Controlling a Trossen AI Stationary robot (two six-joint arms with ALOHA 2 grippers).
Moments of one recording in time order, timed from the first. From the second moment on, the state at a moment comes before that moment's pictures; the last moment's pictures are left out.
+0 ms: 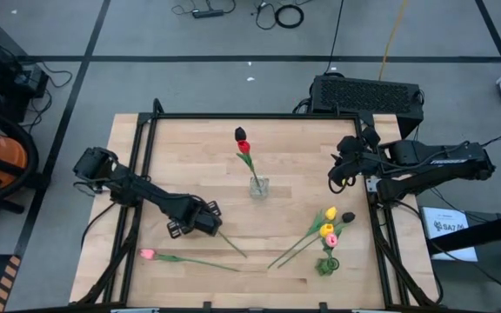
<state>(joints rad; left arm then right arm) -0.35 1.67 0.89 -0.72 -0.07 -2.39 0.07 0.93 1.02 -1.16 0.68 0.53</state>
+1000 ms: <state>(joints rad) -0.33 1.70 0.88 -0.73 -0.06 -2.32 0.07 0.93 1.02 -1.16 0.68 0.53</state>
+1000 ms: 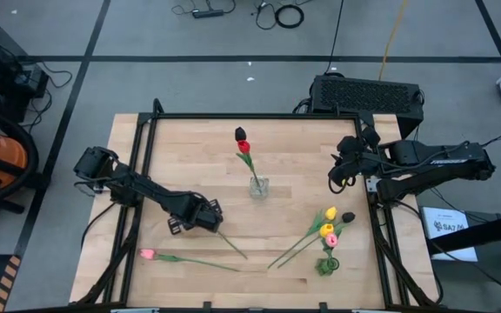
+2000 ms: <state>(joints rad) -0.34 1.39 1.02 -0.85 -0.71 -1.93 0.07 0.94 1.02 -1.16 0.68 0.53</state>
